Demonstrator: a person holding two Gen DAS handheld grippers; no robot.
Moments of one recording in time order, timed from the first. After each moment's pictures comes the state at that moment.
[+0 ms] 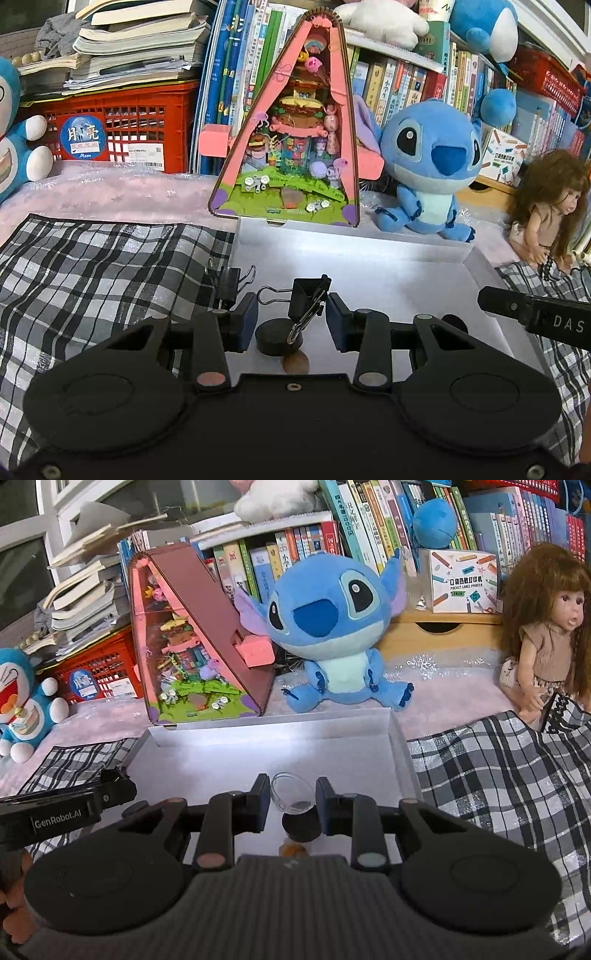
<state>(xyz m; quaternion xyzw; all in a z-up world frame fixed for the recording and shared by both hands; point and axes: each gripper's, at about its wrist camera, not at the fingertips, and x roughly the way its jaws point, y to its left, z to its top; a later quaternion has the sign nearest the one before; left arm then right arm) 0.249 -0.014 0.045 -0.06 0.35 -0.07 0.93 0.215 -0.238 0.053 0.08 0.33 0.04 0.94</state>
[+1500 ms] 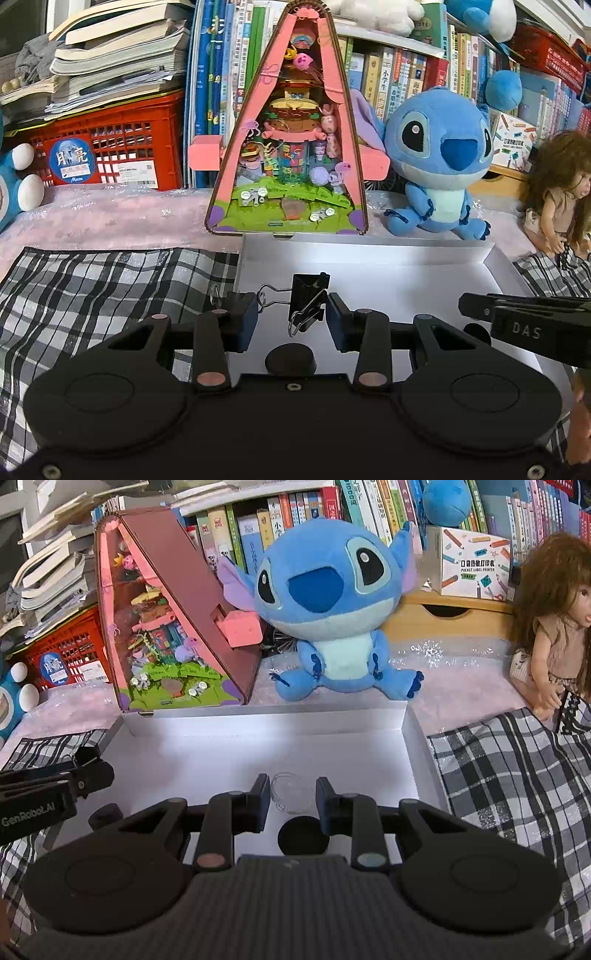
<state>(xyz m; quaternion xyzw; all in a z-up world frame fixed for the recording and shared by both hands) 0.278 -0.022 0.046 -0.02 0.35 -0.07 0.93 0.256 -0.224 0.033 0.07 0.36 0.02 0.93</state>
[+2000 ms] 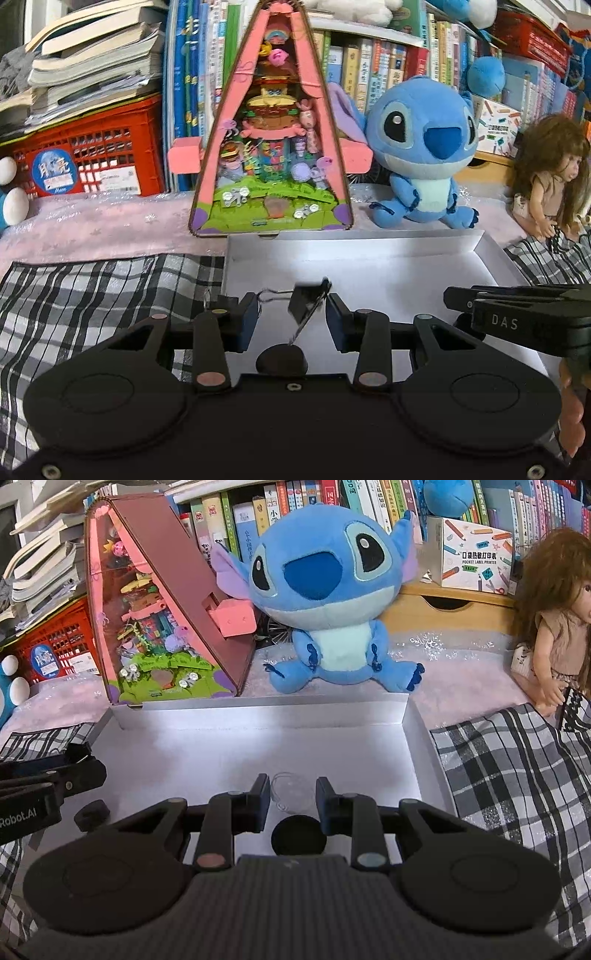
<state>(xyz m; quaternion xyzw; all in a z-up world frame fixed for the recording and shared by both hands) 0.281 -0.029 0.044 0.01 0.35 -0.10 0.93 0.264 -0.224 0.025 0.06 0.37 0.01 0.93</state>
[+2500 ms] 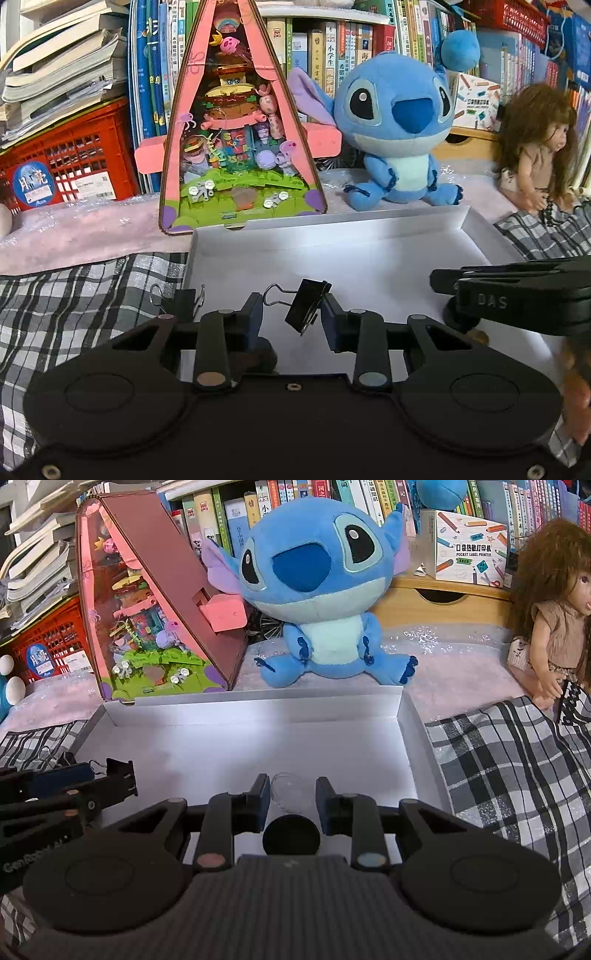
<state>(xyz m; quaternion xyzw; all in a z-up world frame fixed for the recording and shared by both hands) 0.278 -0.054 0.031 0.04 0.36 -0.11 0.93 0.264 -0.229 0.021 0.06 0.37 0.01 0.93</state>
